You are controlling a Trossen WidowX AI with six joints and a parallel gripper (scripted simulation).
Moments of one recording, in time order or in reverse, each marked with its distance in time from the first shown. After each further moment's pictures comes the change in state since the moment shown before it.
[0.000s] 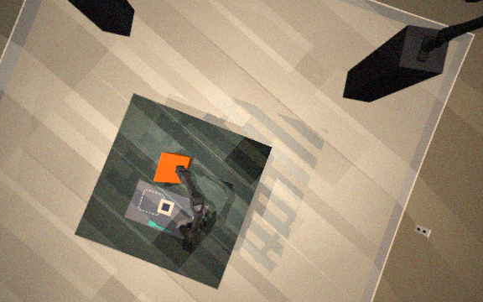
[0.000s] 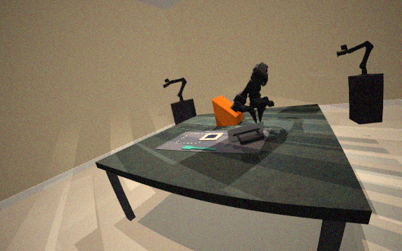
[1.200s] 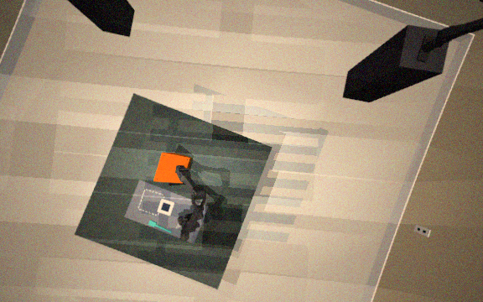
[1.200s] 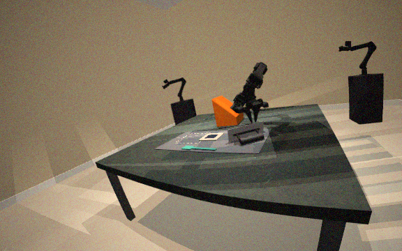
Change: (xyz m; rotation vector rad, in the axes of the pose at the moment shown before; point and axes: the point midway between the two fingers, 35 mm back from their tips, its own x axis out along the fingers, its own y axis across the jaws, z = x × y) arm 0.011 0.000 -0.062 0.009 0.010 0.002
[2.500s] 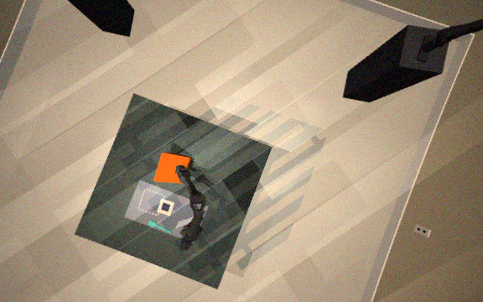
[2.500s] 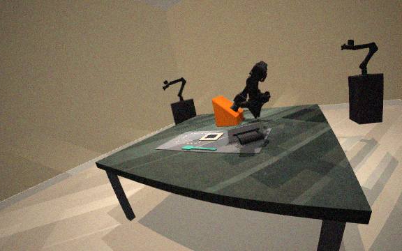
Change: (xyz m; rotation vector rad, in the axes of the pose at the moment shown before) arm -0.033 0.006 0.048 -0.525 -0.008 -0.001
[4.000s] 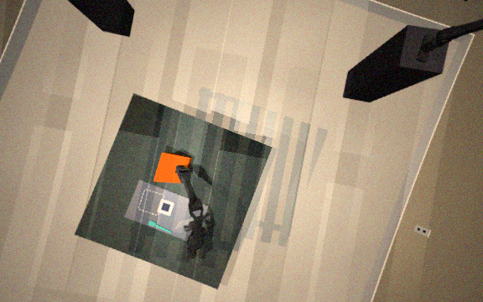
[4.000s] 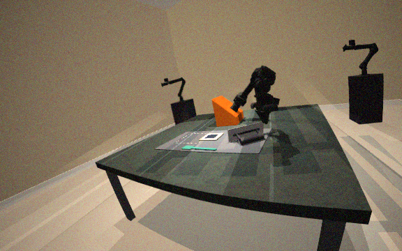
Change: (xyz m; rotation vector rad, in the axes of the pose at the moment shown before) arm 0.018 -0.029 0.068 -1.044 -0.005 0.004
